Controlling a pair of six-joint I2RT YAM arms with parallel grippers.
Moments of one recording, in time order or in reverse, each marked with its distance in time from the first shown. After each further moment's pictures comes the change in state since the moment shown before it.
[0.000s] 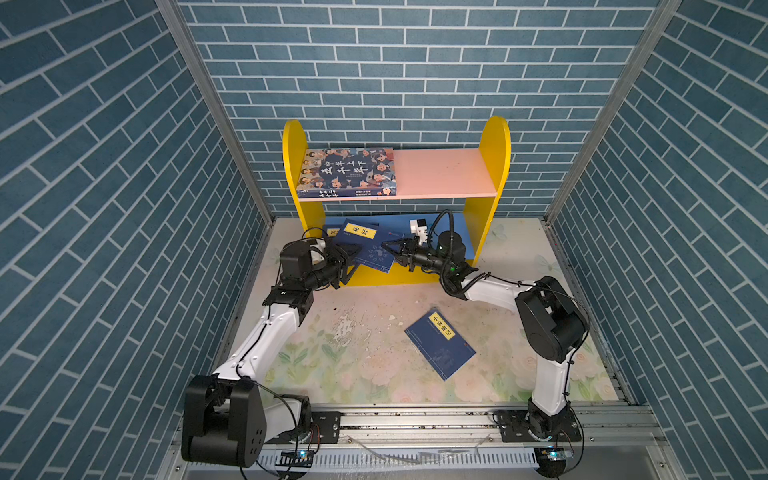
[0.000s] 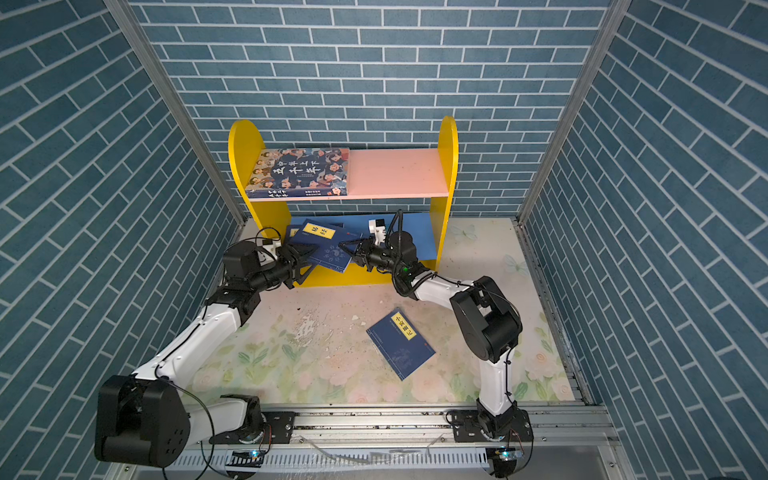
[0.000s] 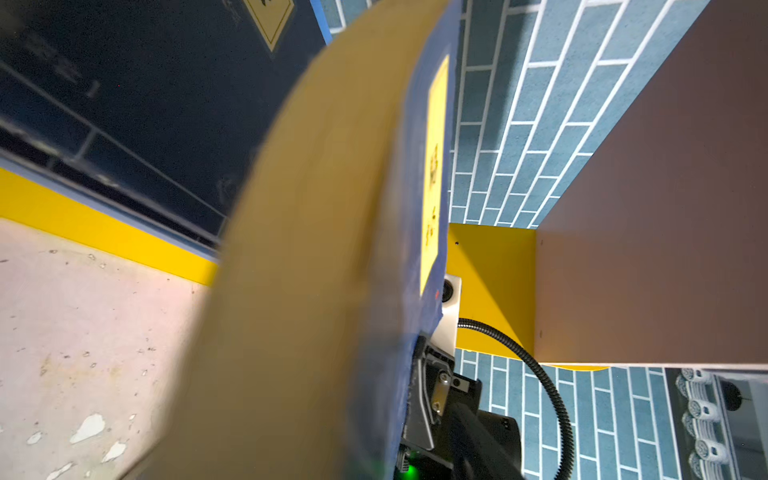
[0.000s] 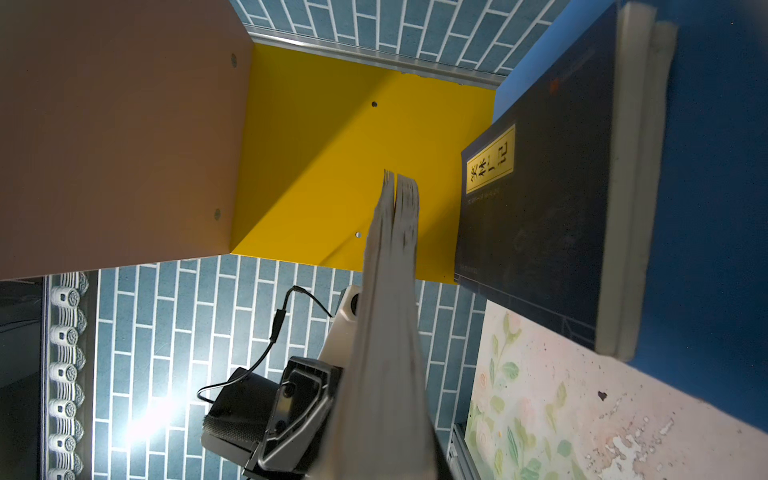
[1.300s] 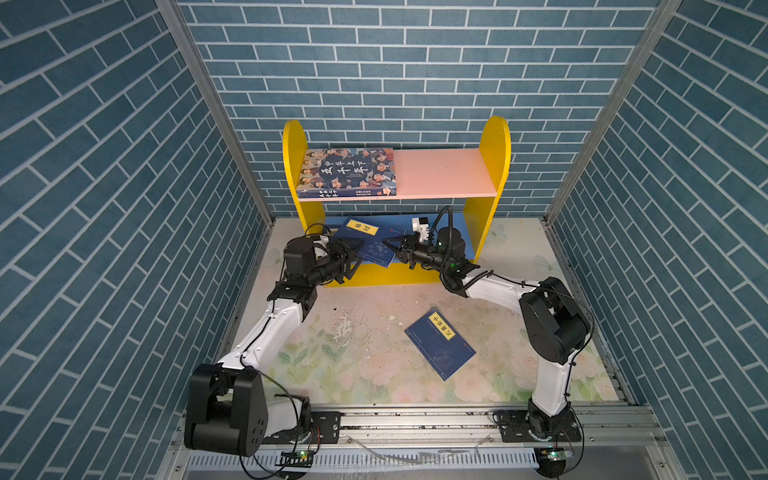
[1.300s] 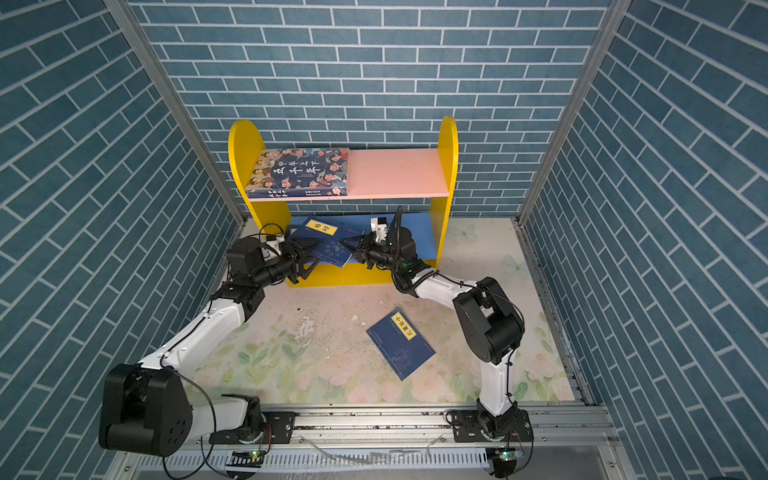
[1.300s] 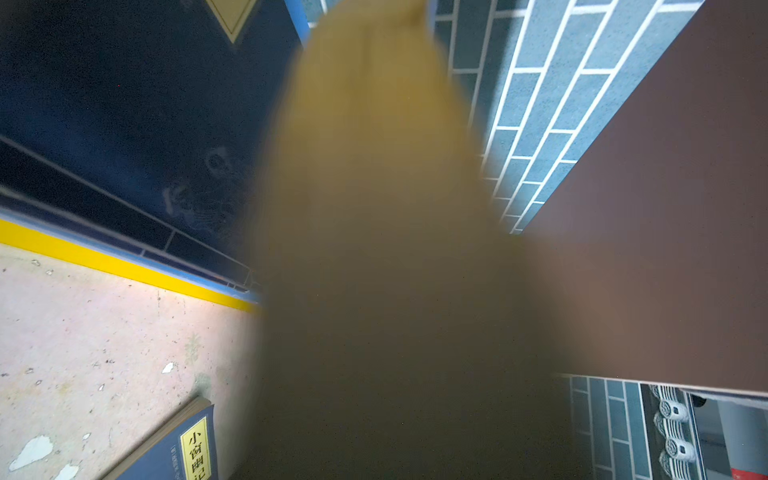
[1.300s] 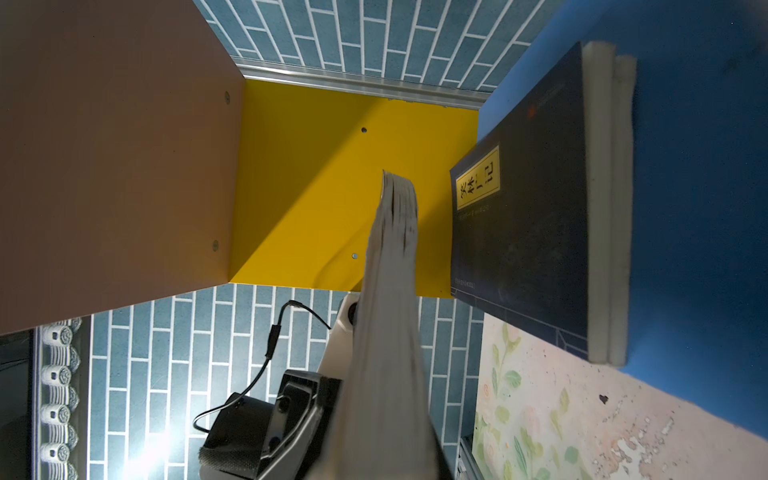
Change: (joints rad) left arm -0.029 0.054 0.037 0.081 -0.006 -0.084; right arm 0.008 -0.021 0.037 -0.135 0.055 -0.011
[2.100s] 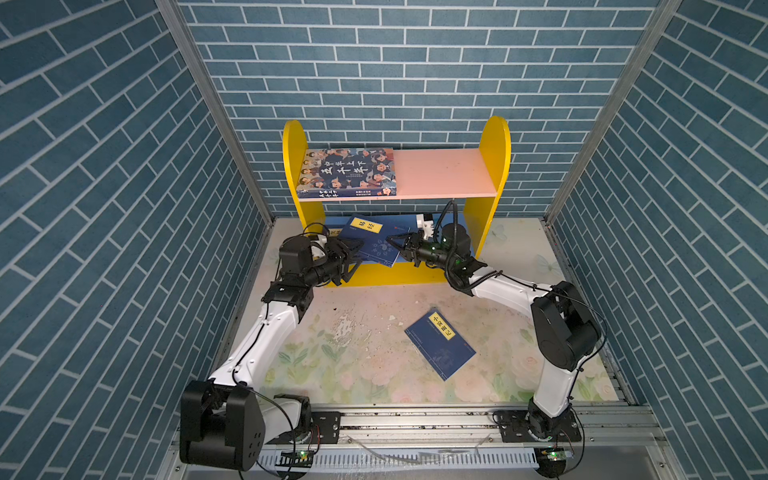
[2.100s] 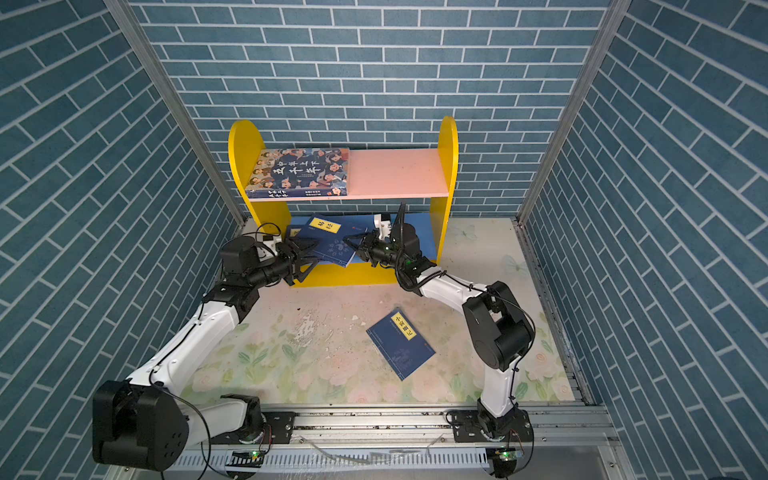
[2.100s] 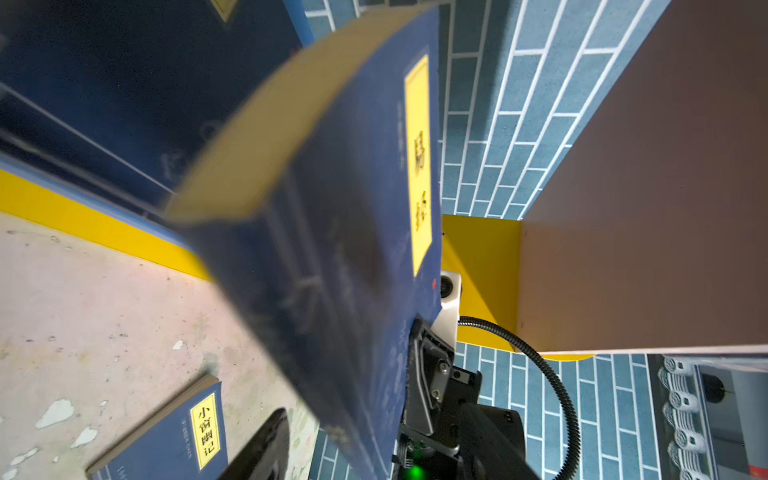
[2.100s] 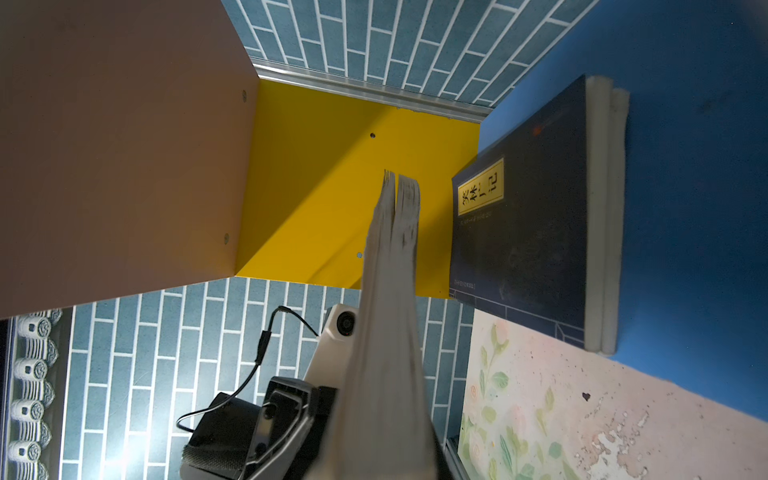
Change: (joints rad) left arm 0.026 -0.068 0.032 -0.170 0.011 0.056; right arm -0.033 -0.043 0.025 -0.085 -0.018 -0.061
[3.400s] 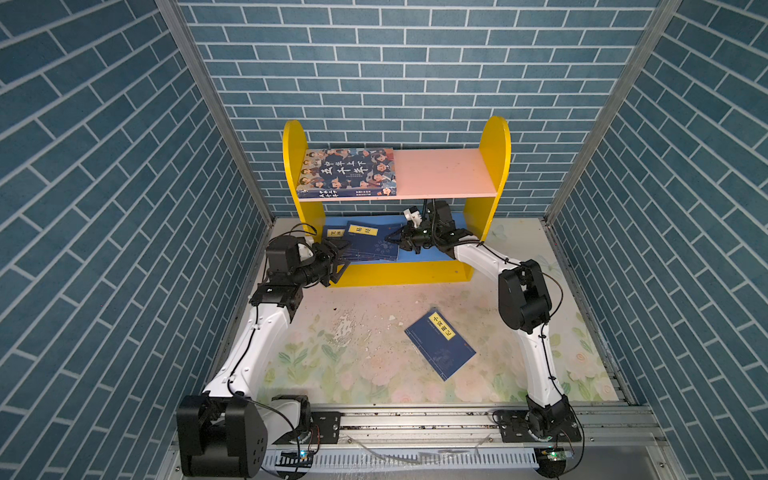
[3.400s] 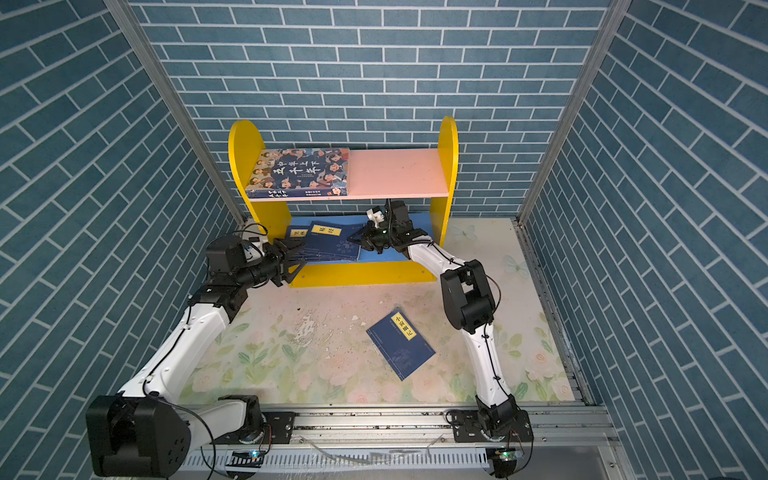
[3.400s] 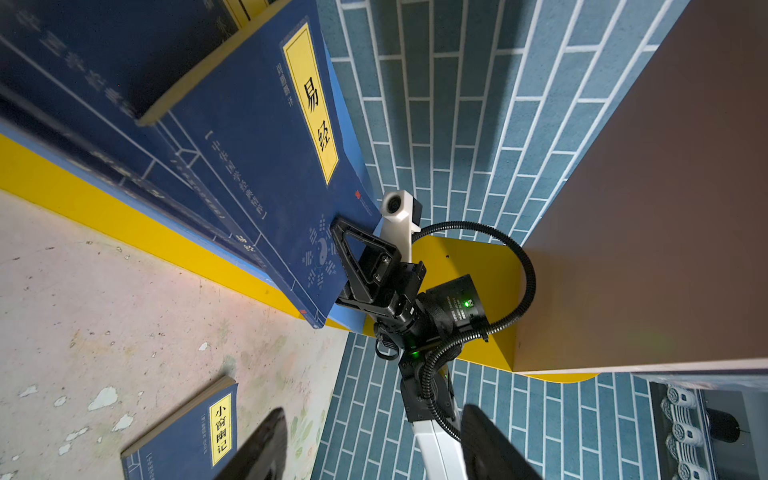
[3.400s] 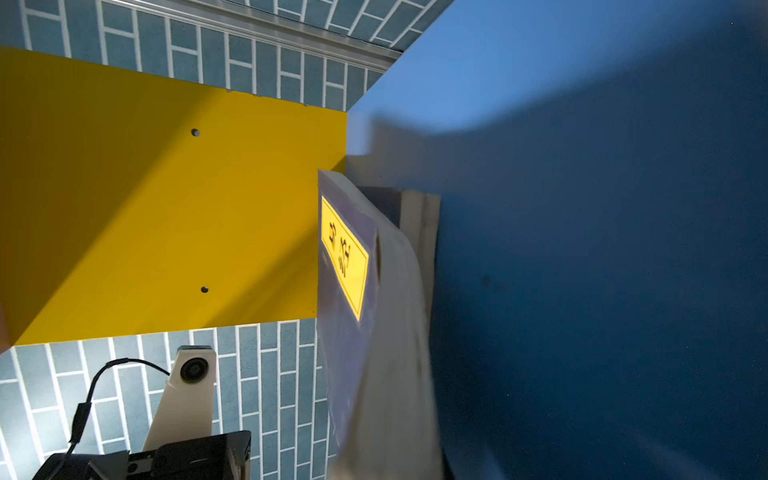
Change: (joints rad) left arm 0.074 -0.034 0.026 -0.091 0.022 0.020; right arm -0.103 0.432 0.641 -0.668 -0.252 -0.384
